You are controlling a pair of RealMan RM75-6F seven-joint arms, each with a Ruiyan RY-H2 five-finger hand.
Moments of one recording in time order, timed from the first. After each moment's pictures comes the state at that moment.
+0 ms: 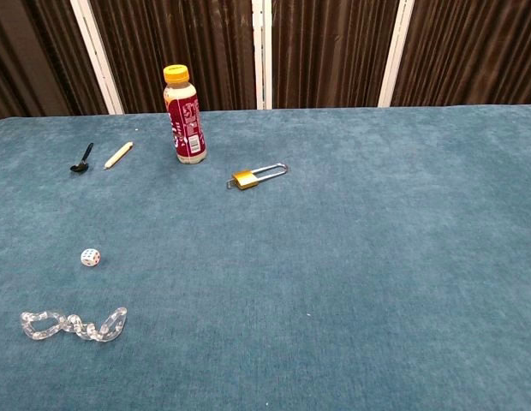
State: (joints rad) left arm -0.05 -1.28 -0.06 -1.81 1.49 1.58 0.51; right arm 0.07 -1.20 0.00 -1.56 -1.61 1.50 -0.10
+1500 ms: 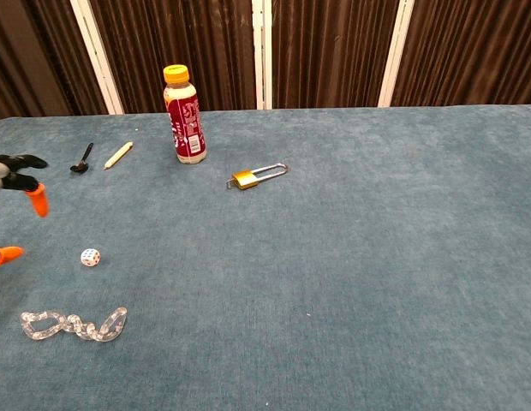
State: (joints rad) left arm -0.33 -1.48 -0.16 -1.72 1.10 1.22 0.78; right arm 0.07 -1.19 0.00 -1.57 -1.60 1.50 -0.07
